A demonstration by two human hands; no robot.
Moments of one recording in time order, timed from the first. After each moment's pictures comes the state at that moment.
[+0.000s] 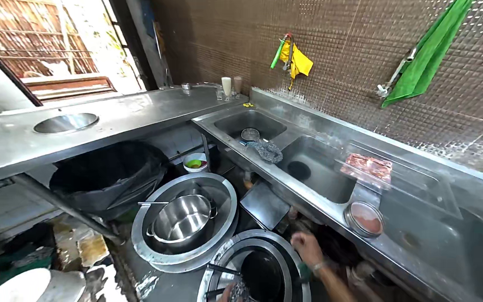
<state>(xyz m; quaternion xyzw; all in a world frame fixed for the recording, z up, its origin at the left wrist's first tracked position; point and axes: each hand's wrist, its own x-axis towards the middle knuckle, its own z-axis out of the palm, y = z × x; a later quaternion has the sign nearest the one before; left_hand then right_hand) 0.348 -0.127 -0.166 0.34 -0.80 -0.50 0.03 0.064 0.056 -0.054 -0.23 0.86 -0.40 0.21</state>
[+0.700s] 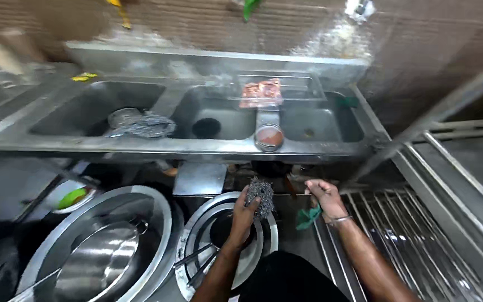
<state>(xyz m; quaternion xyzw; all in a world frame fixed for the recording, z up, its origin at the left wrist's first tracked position) 0.166 0.037 -0.064 0.06 -0.66 -0.75 -0.04 0.192 0.299 0.021 0.14 0.69 -0.71 -0.02</state>
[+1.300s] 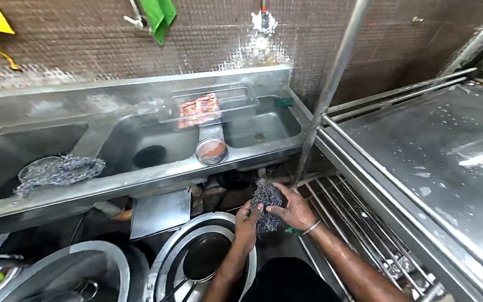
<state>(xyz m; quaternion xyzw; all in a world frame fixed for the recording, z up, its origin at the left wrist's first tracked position) 0.238 0.192 -0.009 -0.06 -0.52 -0.84 -0.15 0.278 0.368 0.046 0.07 0.88 -0.47 -0.01</state>
